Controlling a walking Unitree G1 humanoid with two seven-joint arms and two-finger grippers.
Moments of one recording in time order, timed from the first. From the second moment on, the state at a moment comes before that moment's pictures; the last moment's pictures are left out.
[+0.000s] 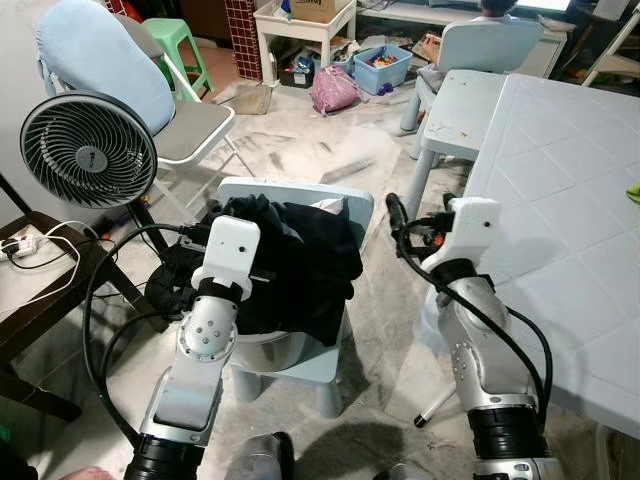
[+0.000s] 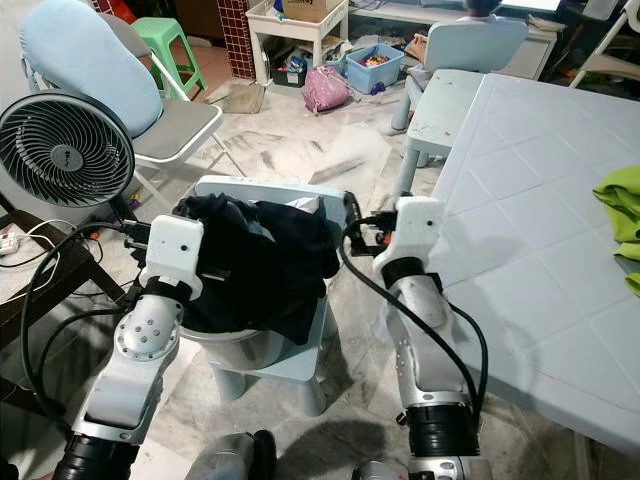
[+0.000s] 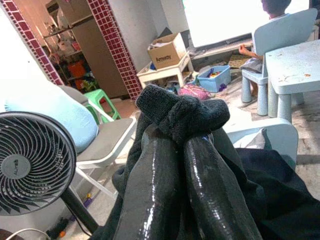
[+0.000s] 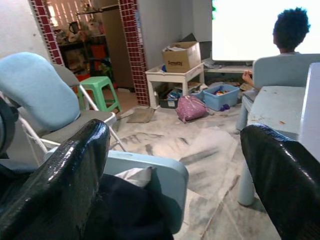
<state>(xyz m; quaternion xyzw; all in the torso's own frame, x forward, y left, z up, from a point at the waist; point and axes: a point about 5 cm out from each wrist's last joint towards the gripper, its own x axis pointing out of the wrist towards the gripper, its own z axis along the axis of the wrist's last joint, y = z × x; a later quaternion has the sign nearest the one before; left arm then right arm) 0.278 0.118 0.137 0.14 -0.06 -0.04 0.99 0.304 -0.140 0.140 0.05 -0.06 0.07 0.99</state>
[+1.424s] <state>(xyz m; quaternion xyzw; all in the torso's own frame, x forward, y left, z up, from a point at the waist) 0.284 0.109 0.136 0.12 -0.06 -0.07 0.99 0.307 -0.141 0.137 0.05 -0.05 0.07 1.00</state>
